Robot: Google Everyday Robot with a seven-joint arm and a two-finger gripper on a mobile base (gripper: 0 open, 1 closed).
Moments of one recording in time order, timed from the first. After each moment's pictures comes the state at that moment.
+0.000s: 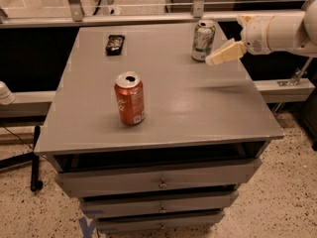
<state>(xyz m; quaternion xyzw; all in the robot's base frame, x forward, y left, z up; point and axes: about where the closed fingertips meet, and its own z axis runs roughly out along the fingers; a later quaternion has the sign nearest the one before) 0.713 -0.207 0.925 -0.44 0.71 0.09 0.53</state>
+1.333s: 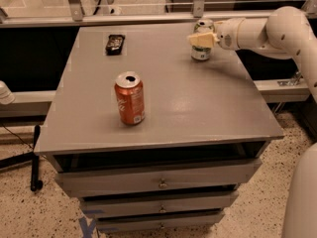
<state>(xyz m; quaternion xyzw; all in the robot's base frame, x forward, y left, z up) 0.803 -0.158 0.899 -0.35 0.72 0.21 0.56</state>
